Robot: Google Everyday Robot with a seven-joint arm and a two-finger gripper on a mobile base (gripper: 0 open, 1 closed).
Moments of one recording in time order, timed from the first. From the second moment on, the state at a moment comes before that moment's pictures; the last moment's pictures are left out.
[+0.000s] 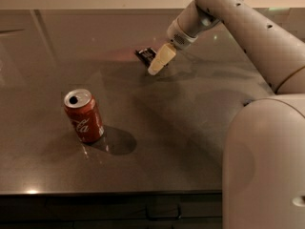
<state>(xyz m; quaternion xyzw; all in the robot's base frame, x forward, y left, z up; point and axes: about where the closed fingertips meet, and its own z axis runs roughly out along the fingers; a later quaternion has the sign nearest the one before) 0.741 -0.040 0.841 -0.54 0.78 0.14 0.28</state>
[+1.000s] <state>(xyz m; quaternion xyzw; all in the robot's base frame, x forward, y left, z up) 0.738 -0.031 0.831 -0.55 0.78 0.15 0.26</state>
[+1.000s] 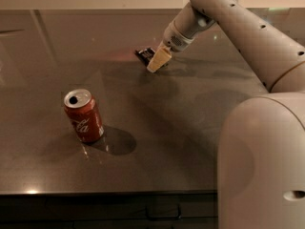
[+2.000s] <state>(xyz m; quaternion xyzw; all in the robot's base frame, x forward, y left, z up) 0.737 -0.030 0.830 -0.55 0.78 0.15 0.26</state>
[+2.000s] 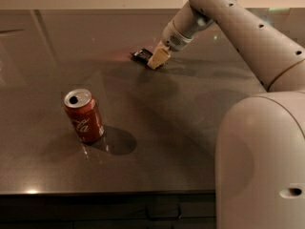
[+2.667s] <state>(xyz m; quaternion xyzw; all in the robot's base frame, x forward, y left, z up) 0.729 -0.035 0.852 -0.55 0.77 0.16 0.27</state>
